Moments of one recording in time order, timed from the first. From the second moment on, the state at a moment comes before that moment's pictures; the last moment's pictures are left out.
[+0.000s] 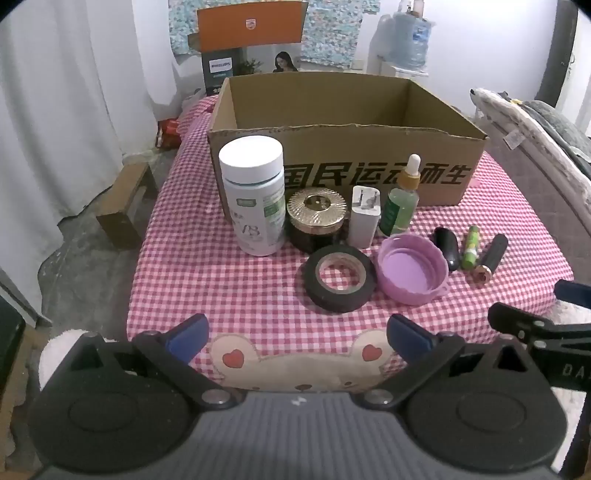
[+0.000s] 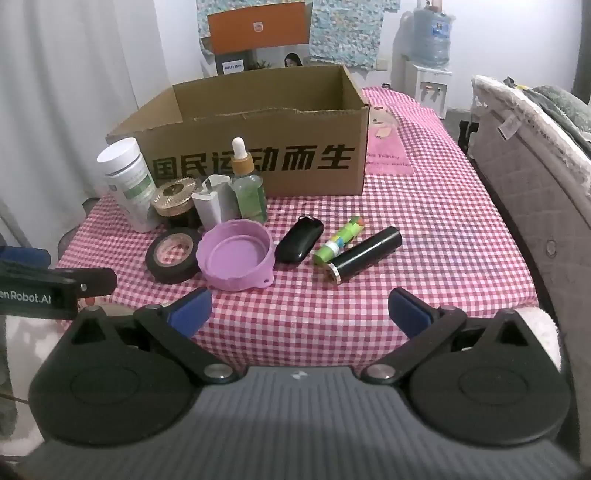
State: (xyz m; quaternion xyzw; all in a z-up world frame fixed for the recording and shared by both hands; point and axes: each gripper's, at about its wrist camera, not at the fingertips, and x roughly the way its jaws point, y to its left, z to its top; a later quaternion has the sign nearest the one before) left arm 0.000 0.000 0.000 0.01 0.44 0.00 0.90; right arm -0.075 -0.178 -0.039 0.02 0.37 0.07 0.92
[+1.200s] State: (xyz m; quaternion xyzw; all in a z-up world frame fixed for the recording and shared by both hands) left arm 0.002 -0.004 -0.007 0.00 0.46 0.00 0.89; right arm -0.071 -0.176 -0.036 0.01 0.37 0.07 0.92
